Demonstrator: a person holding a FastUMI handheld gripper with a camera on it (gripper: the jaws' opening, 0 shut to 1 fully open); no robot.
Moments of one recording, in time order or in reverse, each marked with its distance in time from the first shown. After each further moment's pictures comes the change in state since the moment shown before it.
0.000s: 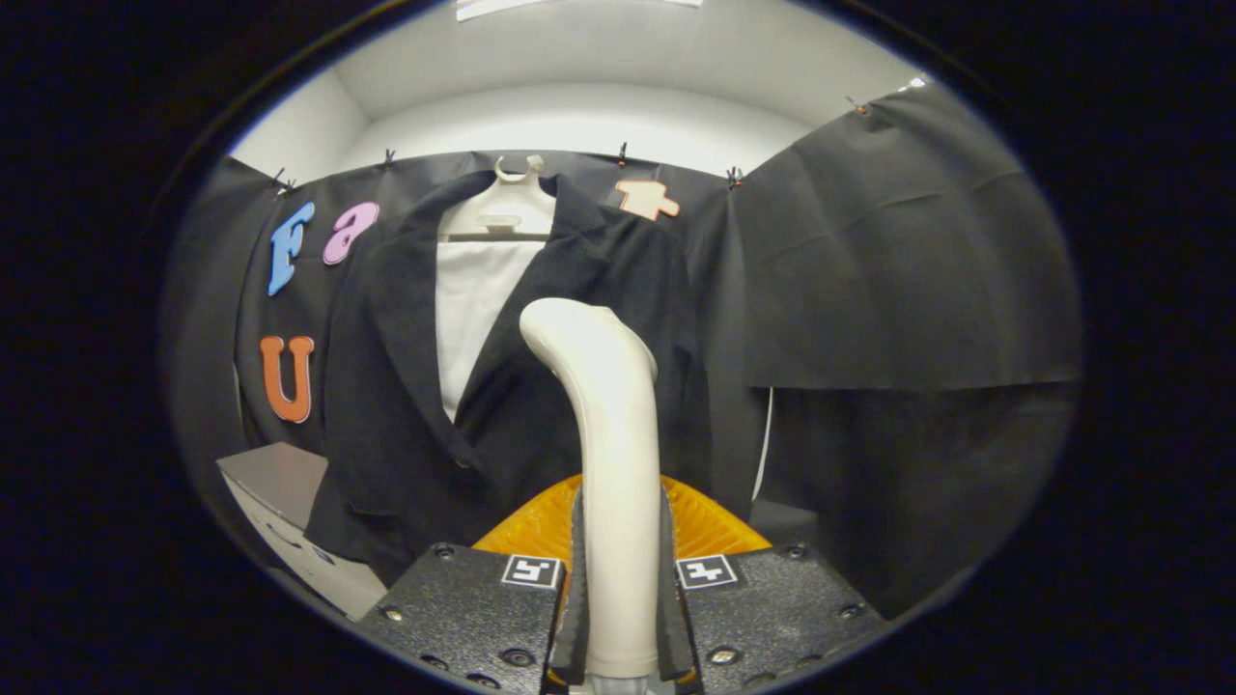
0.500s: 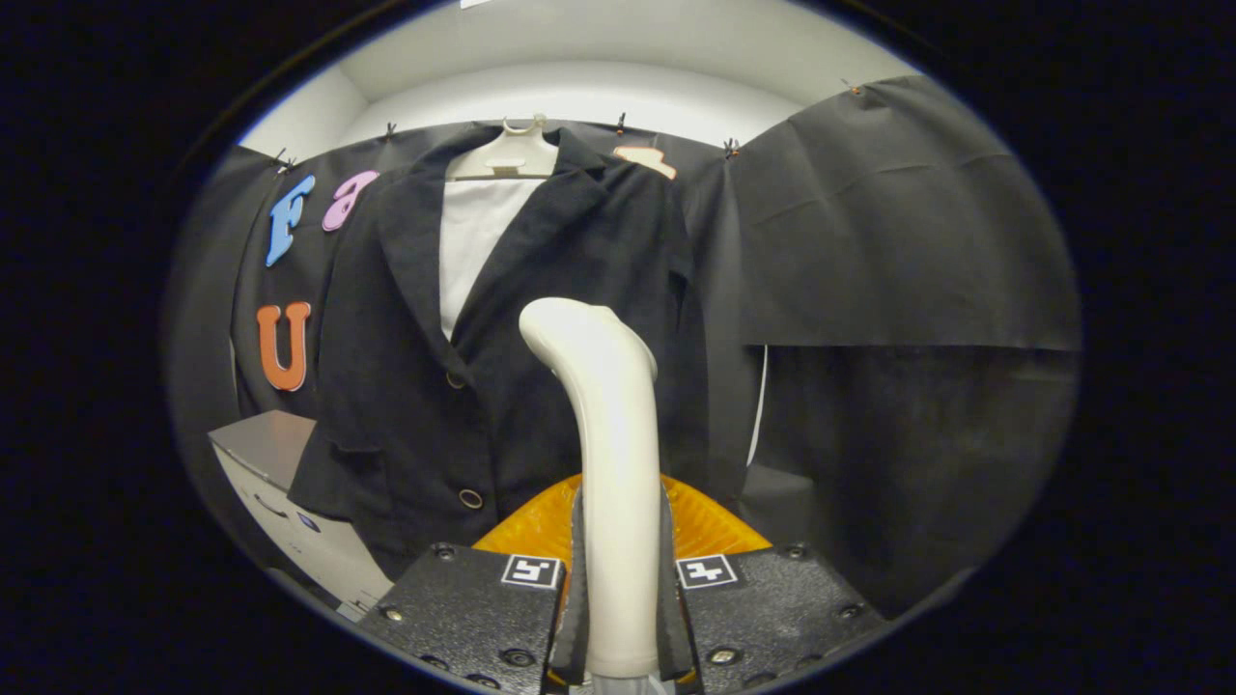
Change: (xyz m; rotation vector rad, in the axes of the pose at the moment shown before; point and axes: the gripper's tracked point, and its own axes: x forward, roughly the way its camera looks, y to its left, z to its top) arm -0.008 -0.003 -0.064 -0.014 0.088 -0.026
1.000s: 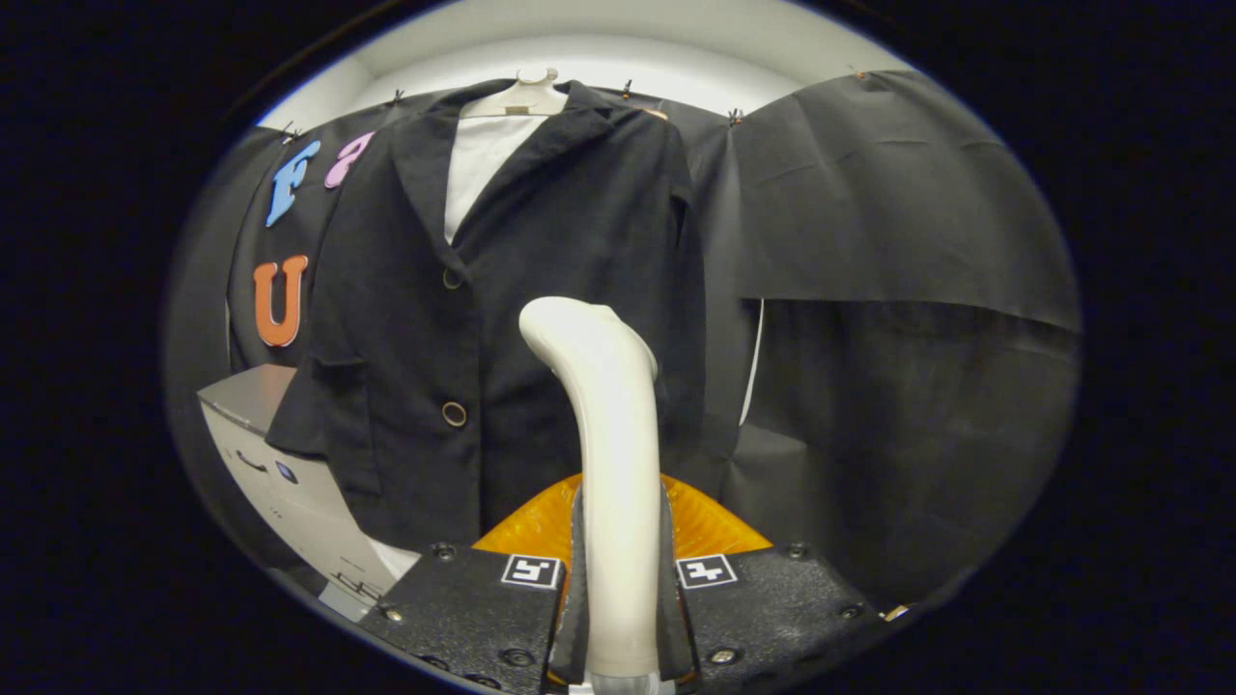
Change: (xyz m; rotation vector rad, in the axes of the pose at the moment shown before) arm -0.004 -0.005 -0.069 -0.045 0.115 -0.023
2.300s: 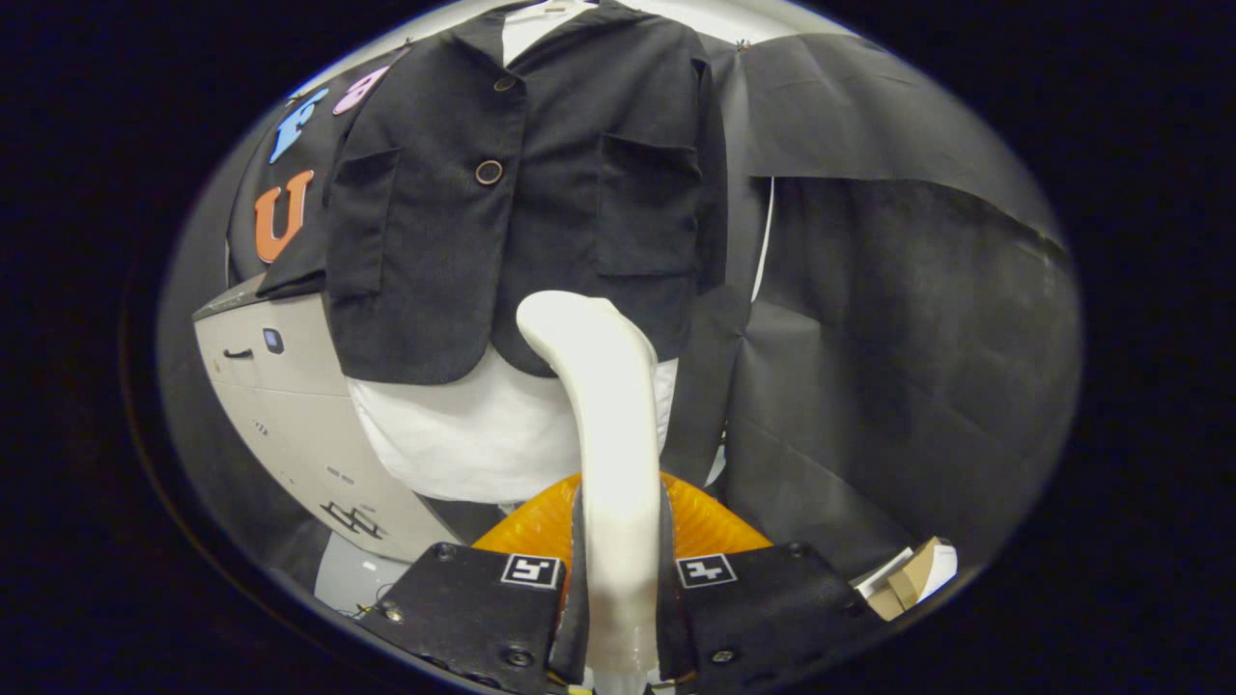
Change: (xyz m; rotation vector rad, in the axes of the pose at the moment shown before) arm -0.030 0.025 -0.167 0.009 0.275 -0.014
